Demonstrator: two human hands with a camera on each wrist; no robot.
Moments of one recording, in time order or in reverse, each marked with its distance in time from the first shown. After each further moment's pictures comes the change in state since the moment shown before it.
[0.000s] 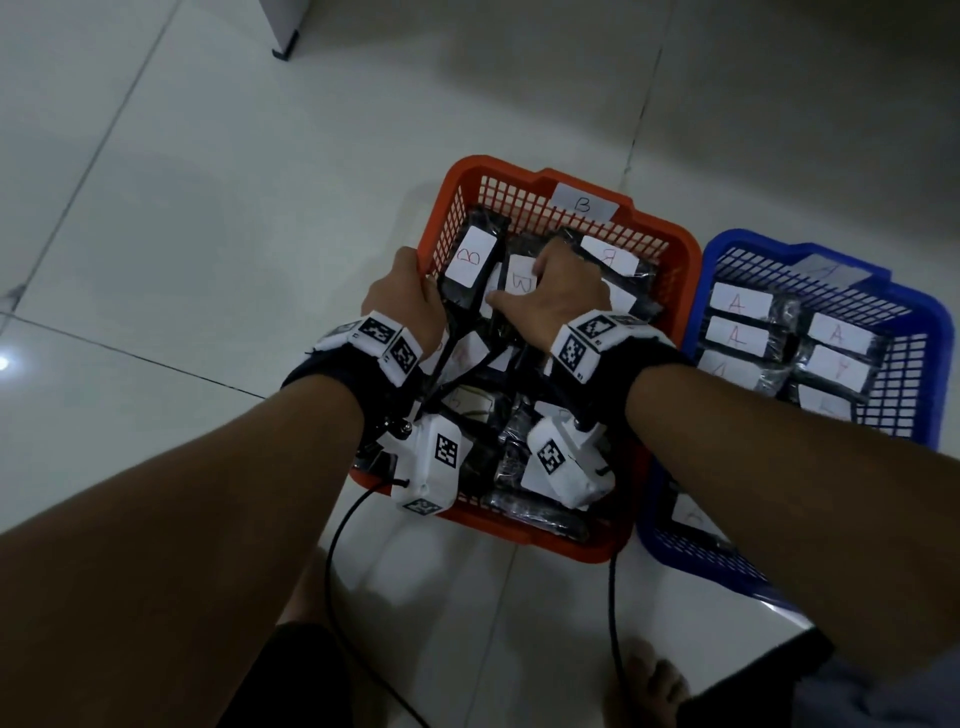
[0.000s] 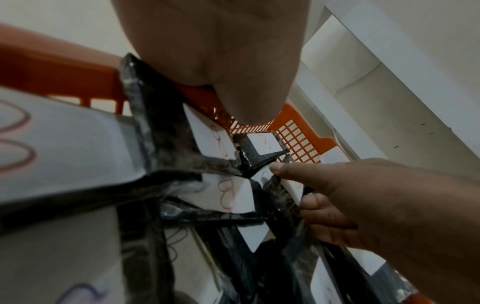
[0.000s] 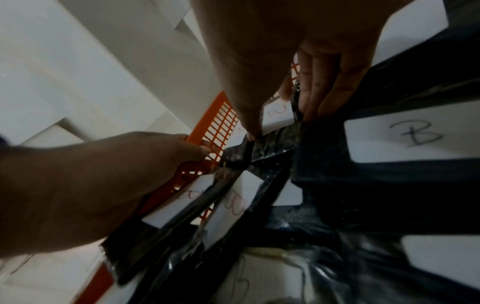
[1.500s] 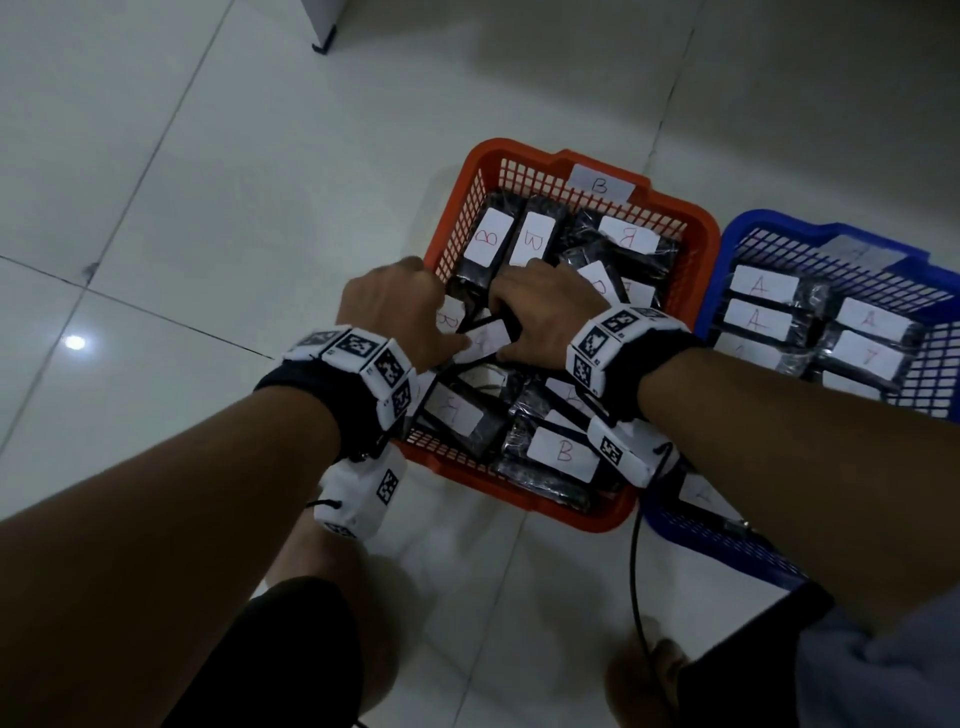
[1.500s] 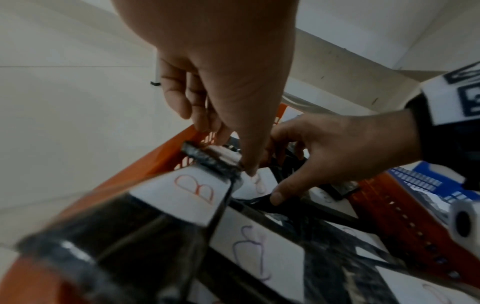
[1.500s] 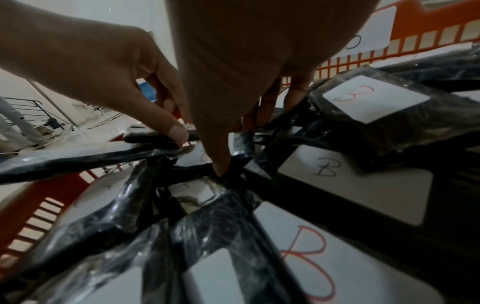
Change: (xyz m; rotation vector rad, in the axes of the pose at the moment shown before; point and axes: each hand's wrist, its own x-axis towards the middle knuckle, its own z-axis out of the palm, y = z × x) left_hand -0.045 0.006 -0.041 0.704 -0.059 0.280; right_hand -0.012 0.010 0.005 -0.564 -0.305 -0.705
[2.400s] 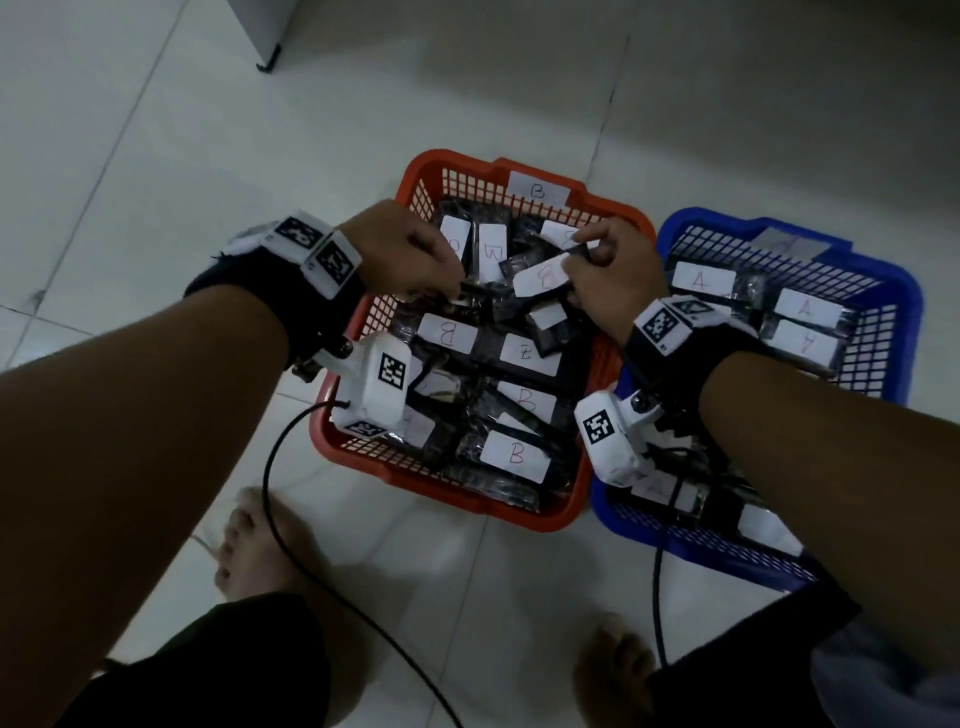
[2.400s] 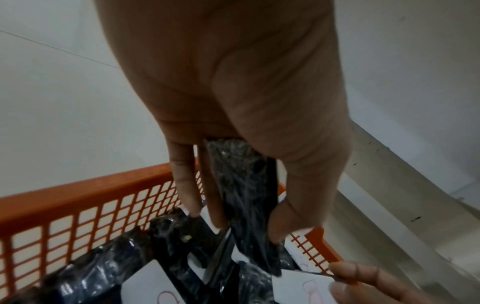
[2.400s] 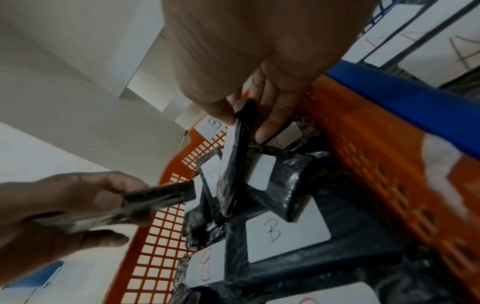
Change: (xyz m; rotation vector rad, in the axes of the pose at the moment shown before) left_hand 0.054 0.028 -0.053 -0.734 -0.347 -0.005; right_hand -0.049 0.068 -0.014 0.975 0.594 0.680
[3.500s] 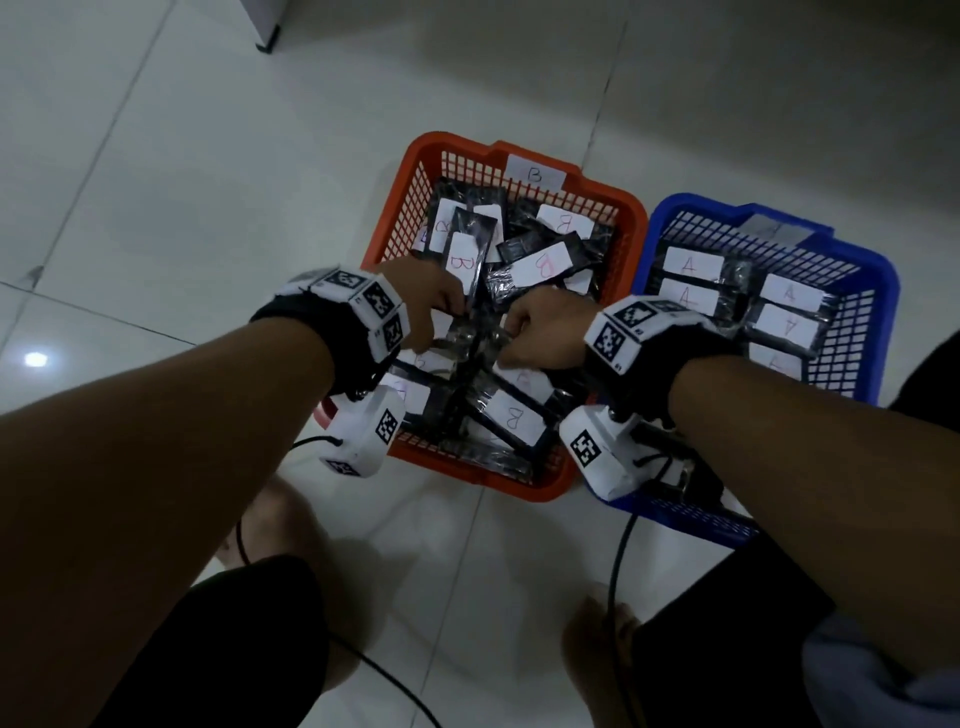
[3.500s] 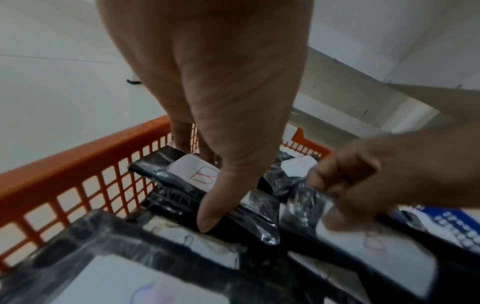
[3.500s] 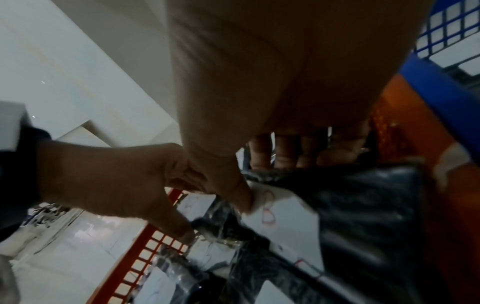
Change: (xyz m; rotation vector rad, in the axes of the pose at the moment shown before) left_hand -0.010 -0.016 0.042 0.582 -0.202 0.017; right_hand -0.039 -0.017 0.015 -0.723 -0.778 -0.090
